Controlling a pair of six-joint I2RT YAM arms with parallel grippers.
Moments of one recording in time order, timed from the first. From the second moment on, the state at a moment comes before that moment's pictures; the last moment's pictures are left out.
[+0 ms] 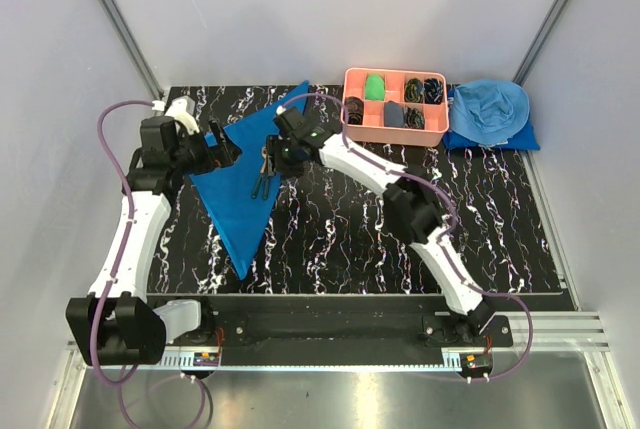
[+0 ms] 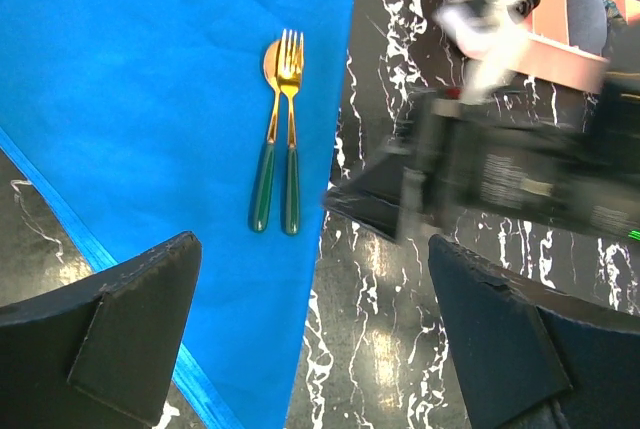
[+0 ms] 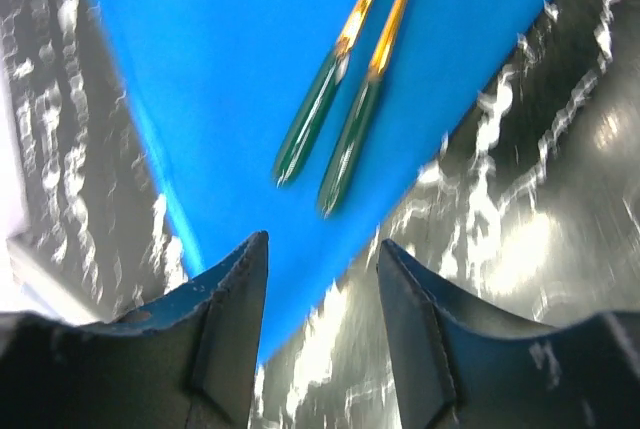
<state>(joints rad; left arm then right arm) 0.03 1.16 1.06 -0.46 0.31 -0.30 0.79 2.47 2.25 -0.66 -0.18 0.68</state>
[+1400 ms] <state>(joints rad) 0.07 0.96 0.70 -0.43 0.29 -0.40 0.75 2.40 1.81 -0.24 -0.41 0.82</state>
